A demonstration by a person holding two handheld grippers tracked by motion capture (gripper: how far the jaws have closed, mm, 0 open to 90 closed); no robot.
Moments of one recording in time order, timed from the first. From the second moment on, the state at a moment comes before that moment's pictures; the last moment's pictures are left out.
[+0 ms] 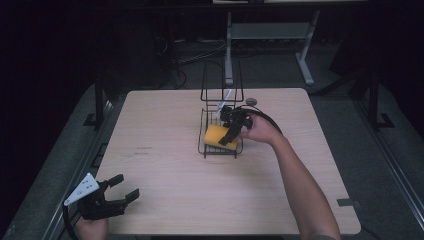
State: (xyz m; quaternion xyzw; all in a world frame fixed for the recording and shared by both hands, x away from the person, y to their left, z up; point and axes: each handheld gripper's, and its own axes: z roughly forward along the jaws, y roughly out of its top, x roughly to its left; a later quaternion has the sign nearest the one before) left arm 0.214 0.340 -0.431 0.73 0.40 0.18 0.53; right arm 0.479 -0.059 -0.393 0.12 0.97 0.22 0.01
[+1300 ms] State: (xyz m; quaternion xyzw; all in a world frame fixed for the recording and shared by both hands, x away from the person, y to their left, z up) left arm 0.213 0.341 -0.430 0.72 0.40 0.18 0.54; right arm 0.459 -0.051 -0.375 0.11 0.97 0.23 -0.01
